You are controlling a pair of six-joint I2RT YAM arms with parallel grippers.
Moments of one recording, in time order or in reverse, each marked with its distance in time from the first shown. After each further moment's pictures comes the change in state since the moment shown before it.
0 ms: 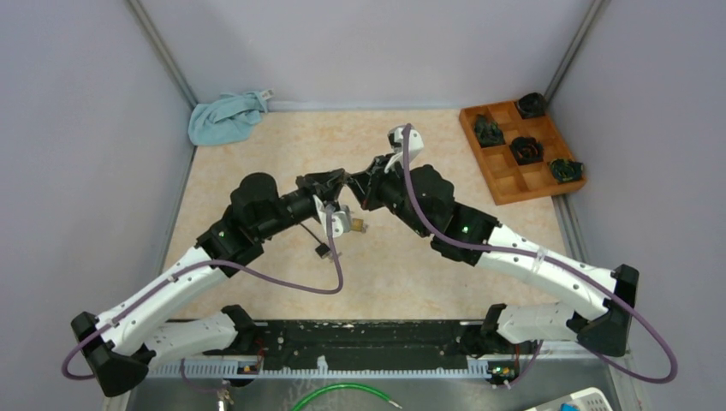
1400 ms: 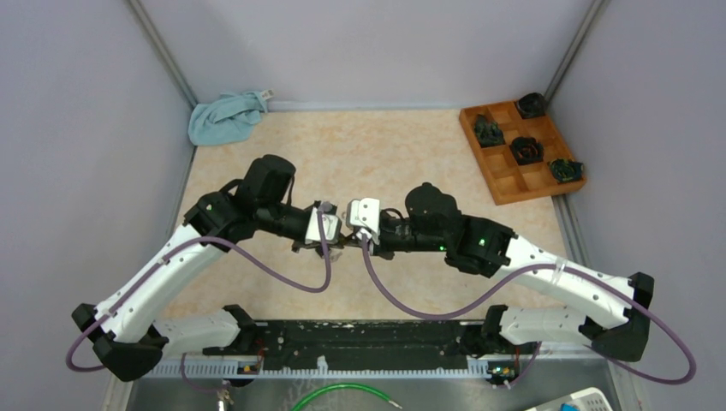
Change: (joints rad) left arm 0.042 0.134 0.322 -0.818 0.568 -0.204; right arm 0.057 -0.099 -0.037 -0.288 -0.598 -0.861
